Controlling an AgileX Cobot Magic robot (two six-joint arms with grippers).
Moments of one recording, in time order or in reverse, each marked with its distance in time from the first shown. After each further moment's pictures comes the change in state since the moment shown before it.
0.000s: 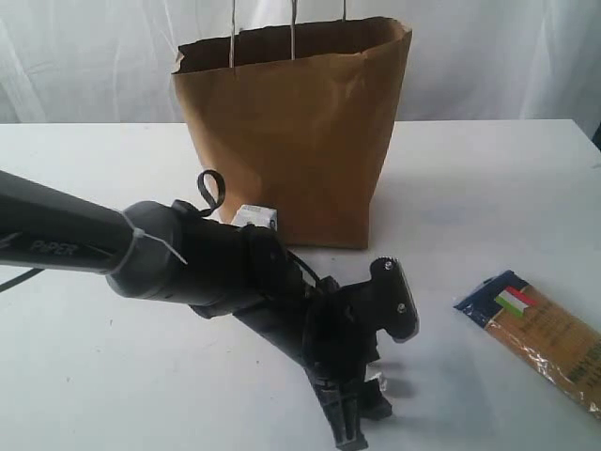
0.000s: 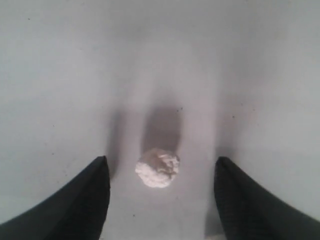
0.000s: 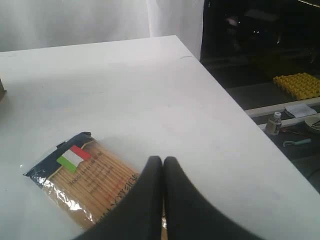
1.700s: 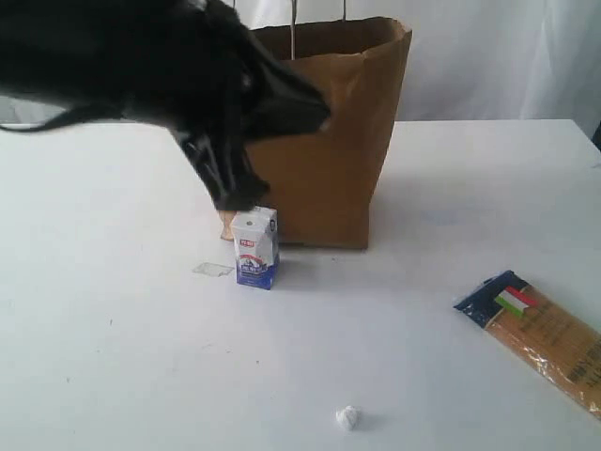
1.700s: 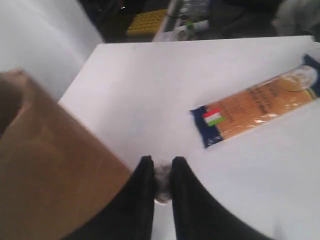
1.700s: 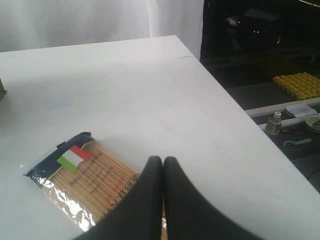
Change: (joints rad) left arm 0.191 -0.727 0.000 0.244 0.119 -0.351; right arm 0.000 0.000 0.000 0.000 0.000 0.002
